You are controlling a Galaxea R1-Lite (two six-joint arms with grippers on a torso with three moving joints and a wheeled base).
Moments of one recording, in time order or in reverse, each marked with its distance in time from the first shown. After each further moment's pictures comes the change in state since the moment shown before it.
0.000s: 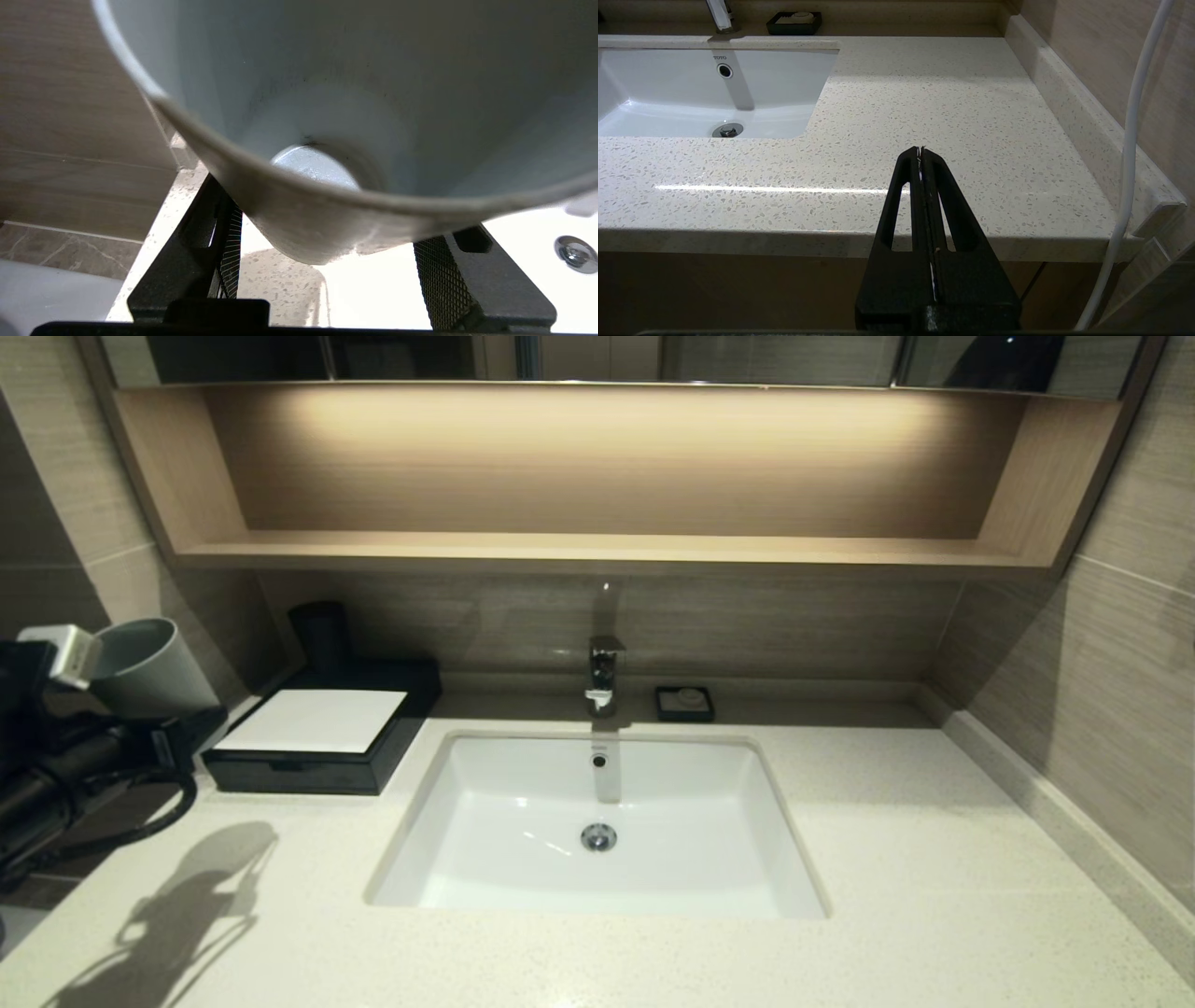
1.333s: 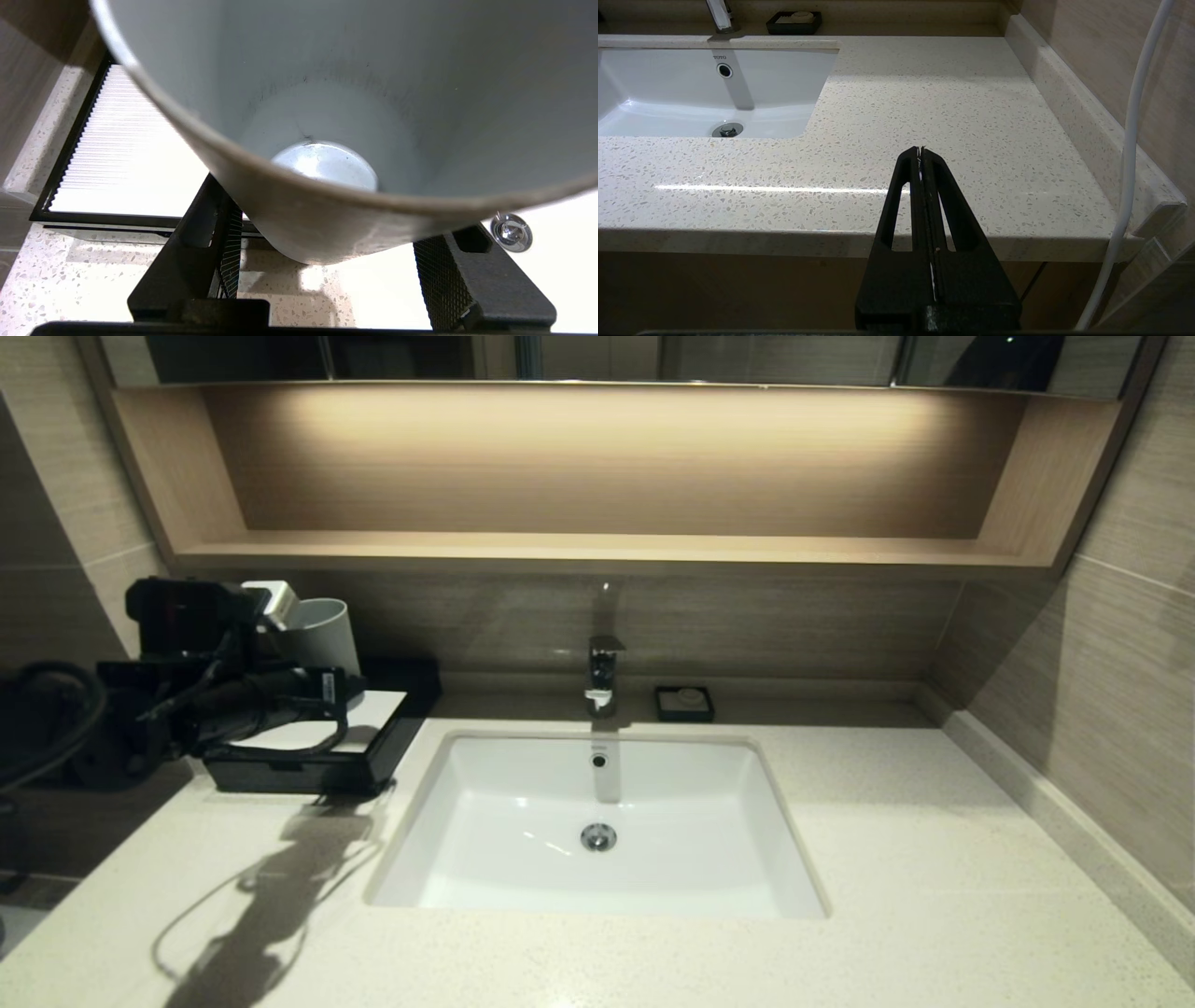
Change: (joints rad) left arm -0.294 0.228 -0.476 0.438 0.187 -0.058; right arm 0.000 0.000 0.000 0.000 0.000 0.000
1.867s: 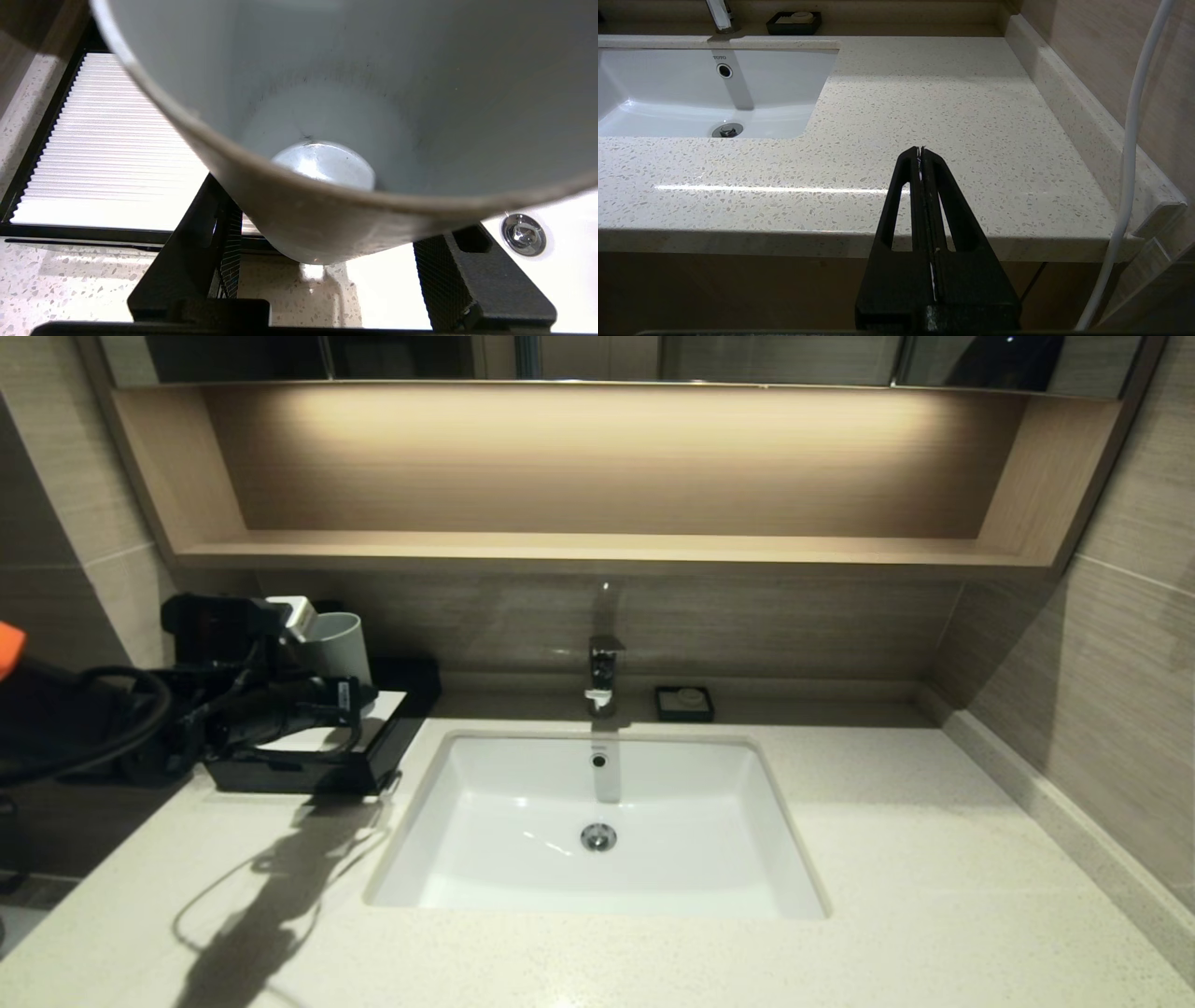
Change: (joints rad) left arm 0.002 0.085 -0.031 -0.031 -0.004 -0.004; right arm 0.000 0.000 0.000 0.000 0.000 0.000
